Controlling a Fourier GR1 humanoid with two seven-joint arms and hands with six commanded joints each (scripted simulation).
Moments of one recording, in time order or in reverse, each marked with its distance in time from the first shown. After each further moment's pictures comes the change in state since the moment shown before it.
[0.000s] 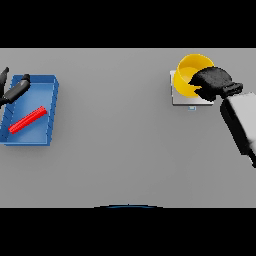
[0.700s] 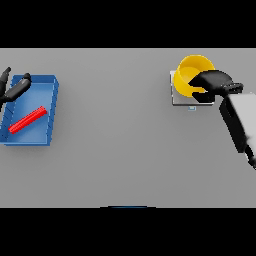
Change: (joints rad) left arm -0.026 -0.026 0.001 0.053 0.004 -0.032 -0.006; right arm -0.028 0.035 -0.061 0.110 -0.019 0.057 -0.017
